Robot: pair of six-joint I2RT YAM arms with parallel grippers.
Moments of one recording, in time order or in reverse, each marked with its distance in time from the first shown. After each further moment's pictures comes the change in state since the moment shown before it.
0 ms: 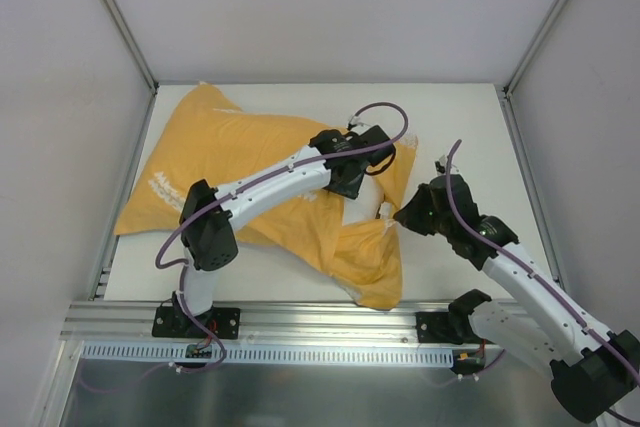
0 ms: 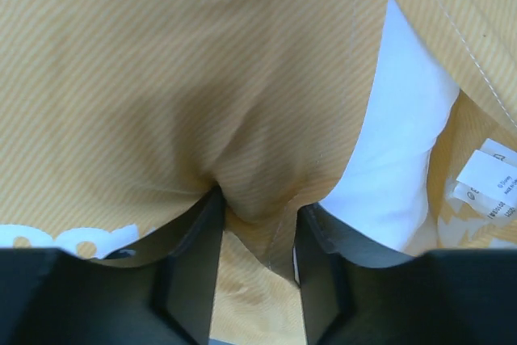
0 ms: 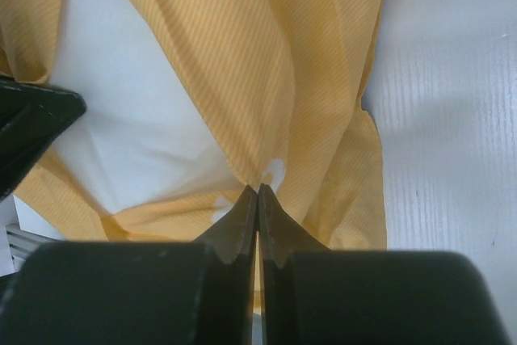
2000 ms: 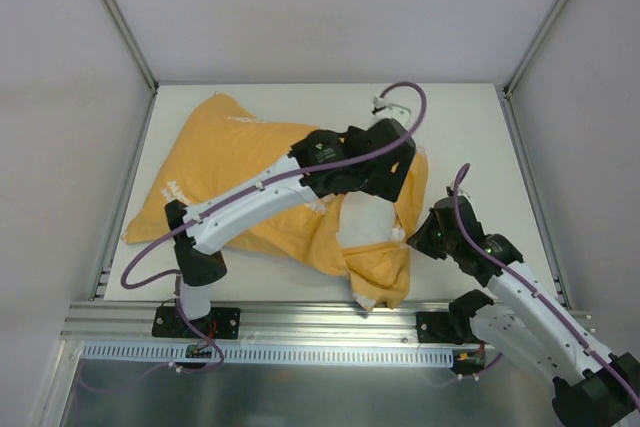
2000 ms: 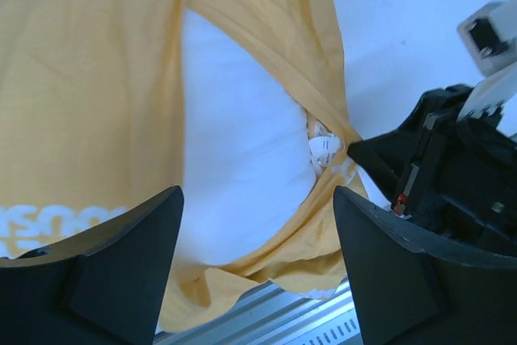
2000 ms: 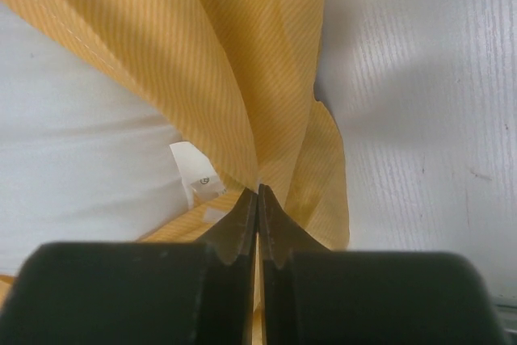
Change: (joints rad) left arm -0.151 -0.101 0.298 -0.021 0.006 0.017; right arm -0.027 -0.139 -0.144 -0.149 0.040 0.062
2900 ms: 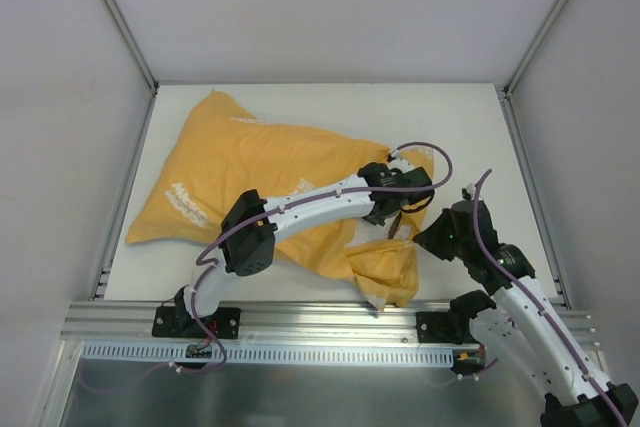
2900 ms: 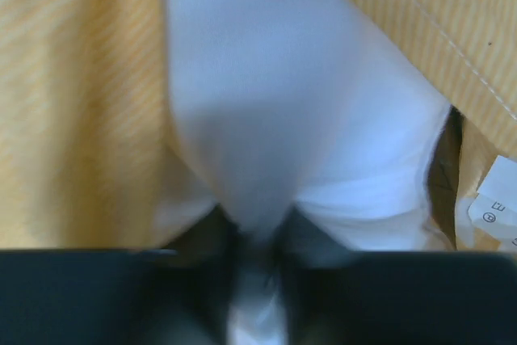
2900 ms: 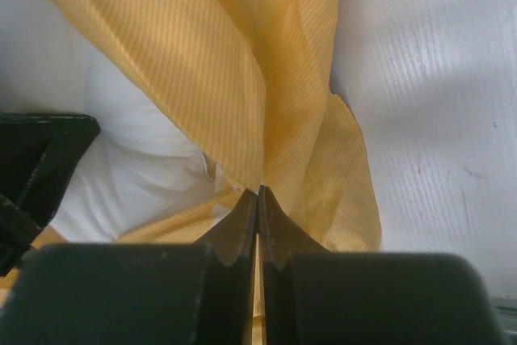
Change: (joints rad) left arm -0.007 0.315 -0.164 -0.002 -0.092 -0.026; right arm -0.118 -0.119 -0.020 -0.016 -0.070 0.005
